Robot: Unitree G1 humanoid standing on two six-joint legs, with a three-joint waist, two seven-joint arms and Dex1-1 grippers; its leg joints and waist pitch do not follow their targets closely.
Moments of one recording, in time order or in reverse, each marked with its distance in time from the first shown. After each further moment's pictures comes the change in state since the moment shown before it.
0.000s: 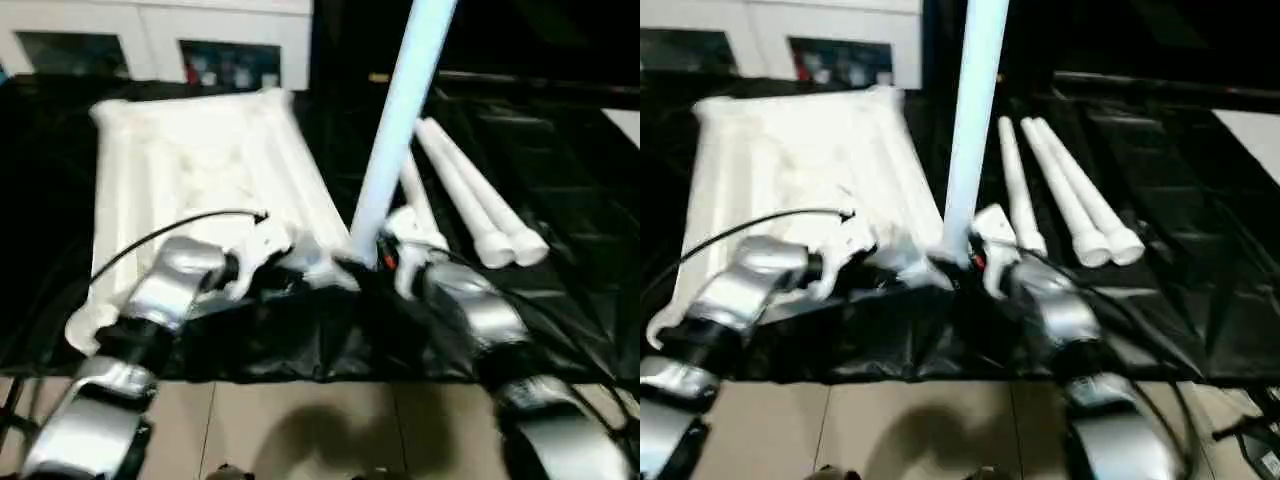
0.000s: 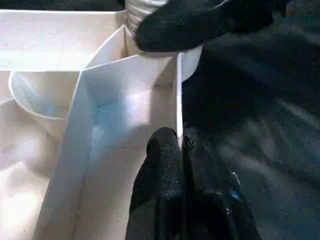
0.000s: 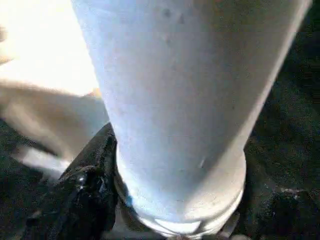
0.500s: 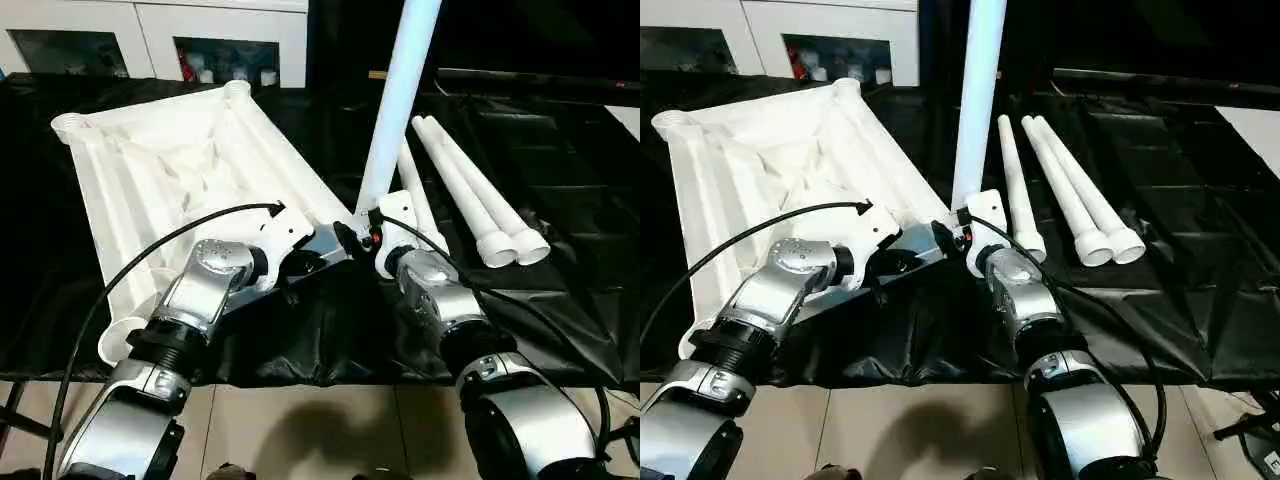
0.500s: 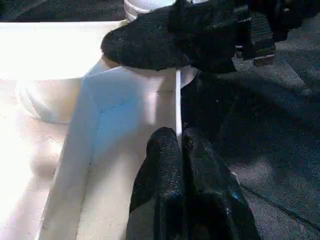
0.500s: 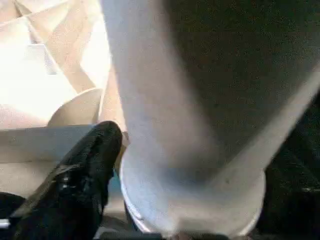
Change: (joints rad) left arm 0.021 -0.057 0.007 -0.054 0.022 0.021 0.105; right arm -0.072 0.054 -0.039 0.156 -0.020 -0.143 -0.144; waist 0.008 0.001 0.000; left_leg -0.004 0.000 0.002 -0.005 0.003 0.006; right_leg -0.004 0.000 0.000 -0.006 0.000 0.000
